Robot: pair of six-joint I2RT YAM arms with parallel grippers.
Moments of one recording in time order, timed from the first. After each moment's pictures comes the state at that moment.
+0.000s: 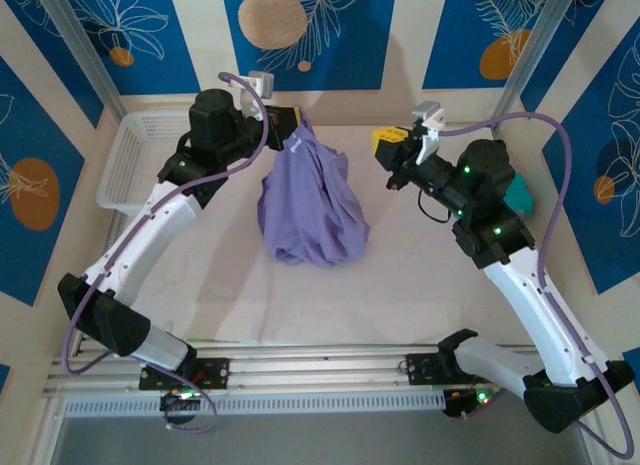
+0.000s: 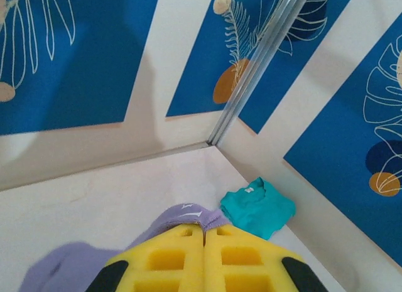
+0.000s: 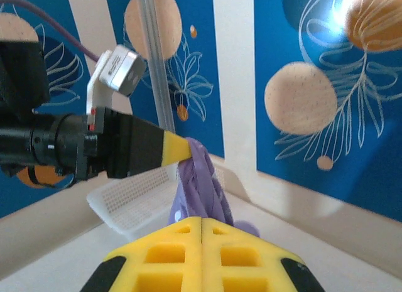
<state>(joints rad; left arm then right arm) -0.49 1.49 1.60 -0.25 0.31 -0.37 0.45 1.03 1.25 -0.19 -0.34 0.11</state>
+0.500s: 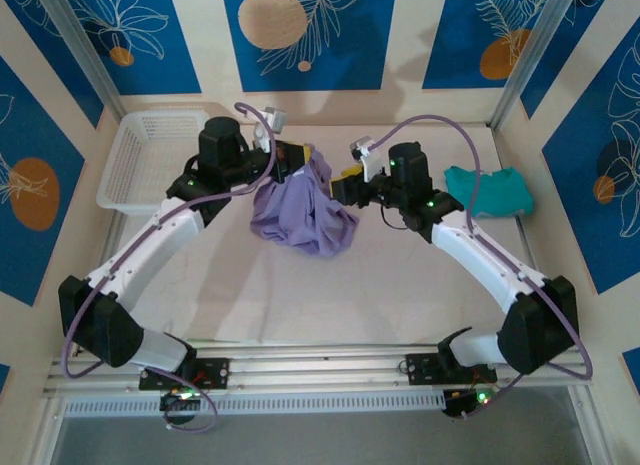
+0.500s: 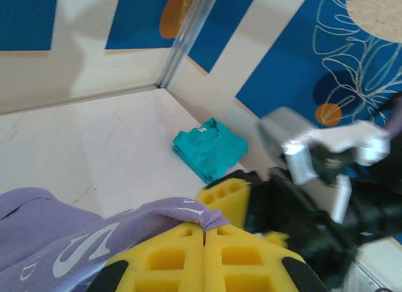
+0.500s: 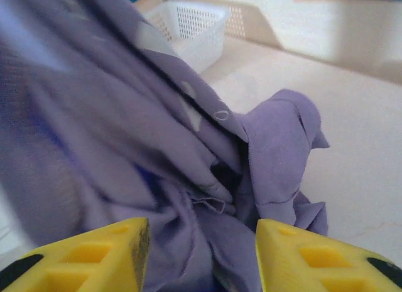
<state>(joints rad) -0.49 1.42 1.33 -0.13 0.56 -0.38 0.47 1.37 1.10 -0.18 -0.42 0.11</state>
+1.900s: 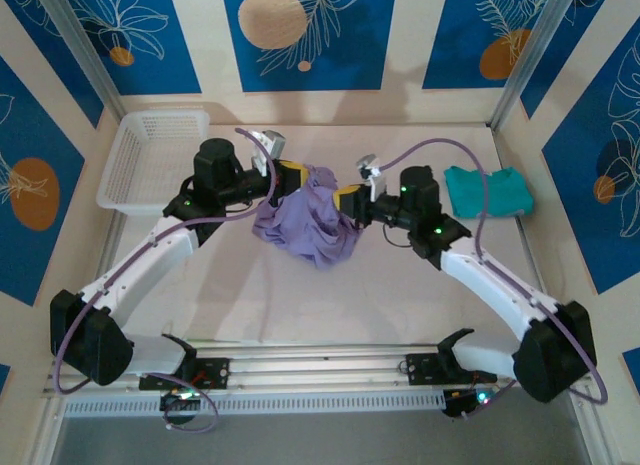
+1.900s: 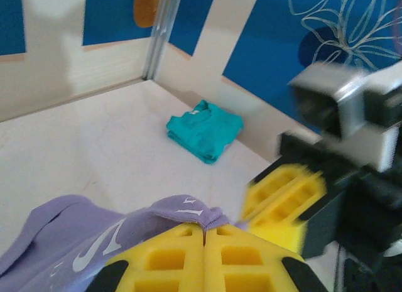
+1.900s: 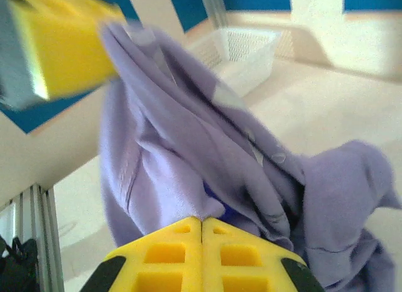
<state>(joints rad) -0.49 1.33 1.16 -0.06 0.60 -0.23 0.47 1.15 0.88 0.02 -0.53 0.21</state>
